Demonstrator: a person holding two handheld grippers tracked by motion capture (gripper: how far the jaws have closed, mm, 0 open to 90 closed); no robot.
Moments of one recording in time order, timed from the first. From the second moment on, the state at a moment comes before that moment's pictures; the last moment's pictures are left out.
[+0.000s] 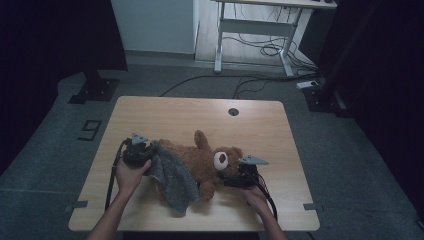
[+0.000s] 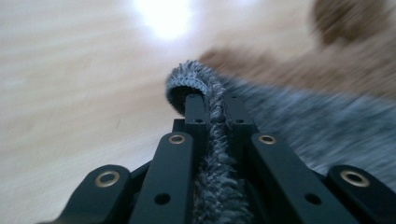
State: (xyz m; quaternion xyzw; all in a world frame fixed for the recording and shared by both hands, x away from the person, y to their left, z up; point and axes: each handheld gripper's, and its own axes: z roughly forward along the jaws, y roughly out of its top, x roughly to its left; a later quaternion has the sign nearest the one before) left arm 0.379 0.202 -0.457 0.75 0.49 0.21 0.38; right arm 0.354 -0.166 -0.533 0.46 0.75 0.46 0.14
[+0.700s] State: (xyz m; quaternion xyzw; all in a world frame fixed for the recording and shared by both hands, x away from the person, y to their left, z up) left arm 0.386 -0.004 -0.447 0.84 0.33 0.14 0.41; right arm 0.354 -0.167 -0.535 0.46 0.75 0.46 0.14
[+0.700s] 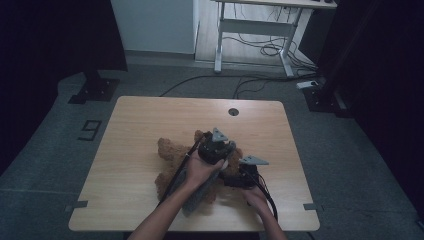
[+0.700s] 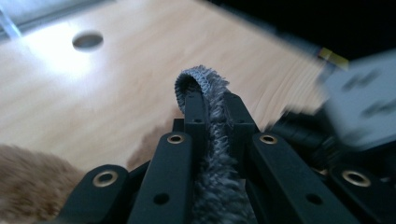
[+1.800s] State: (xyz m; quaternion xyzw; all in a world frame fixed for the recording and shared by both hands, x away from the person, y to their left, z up) left arm 0.365 0.209 -0.492 0.77 0.48 0.23 0.35; right arm 0.351 -0.166 -0.538 0.44 0.76 0.46 0.14
